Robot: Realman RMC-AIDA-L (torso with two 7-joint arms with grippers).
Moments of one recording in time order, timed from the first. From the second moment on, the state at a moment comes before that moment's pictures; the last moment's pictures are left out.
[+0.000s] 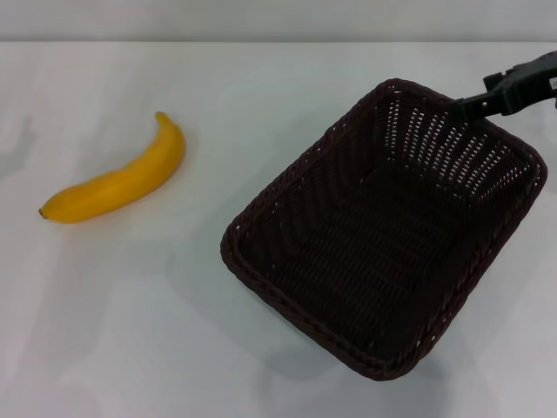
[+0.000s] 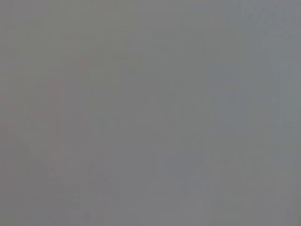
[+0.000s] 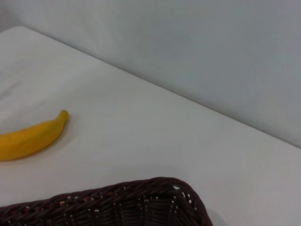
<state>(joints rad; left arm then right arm) -0.07 -2.08 1.29 0.86 -2.88 -0.86 2.53 0.61 2.01 2.10 1.28 -2.35 1.37 -0.81</state>
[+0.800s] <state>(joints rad) -0.07 -2.08 1.29 0.86 -2.87 -0.87 2.53 0.69 2.00 2.07 1.08 -2.34 1.30 -0.88</state>
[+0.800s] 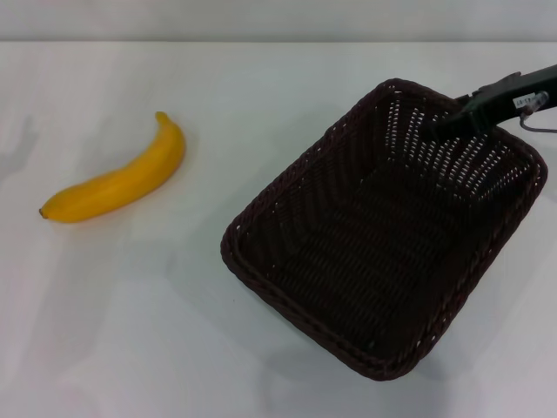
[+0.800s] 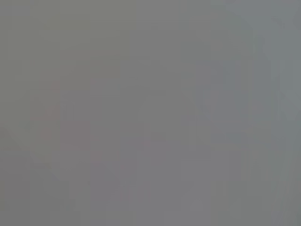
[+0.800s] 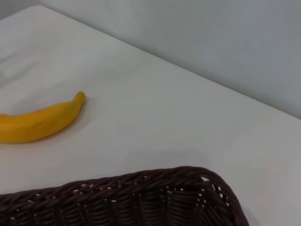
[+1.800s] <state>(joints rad) -0.07 -2.08 1.30 0.85 -2.87 -0.88 2.53 0.72 1.99 2.05 1.04 -2.42 1.30 -1.03</state>
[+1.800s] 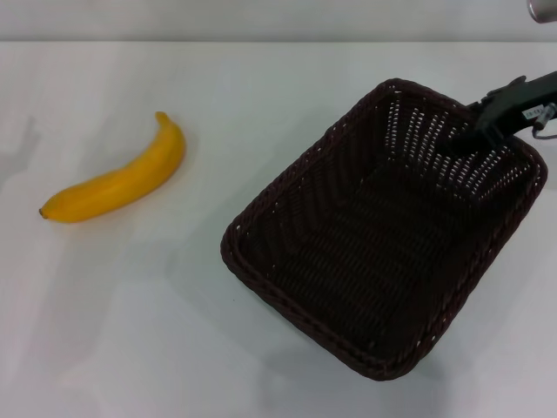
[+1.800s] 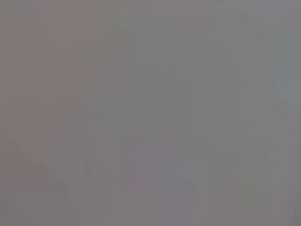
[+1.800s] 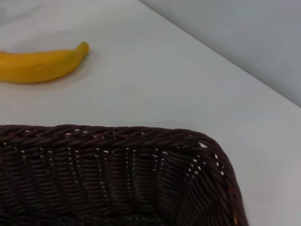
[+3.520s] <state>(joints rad) -0.08 -2.08 1.31 0.85 -2.87 -0.89 2.53 0.68 2.01 1.88 1.14 -2.49 1.20 -0.84</state>
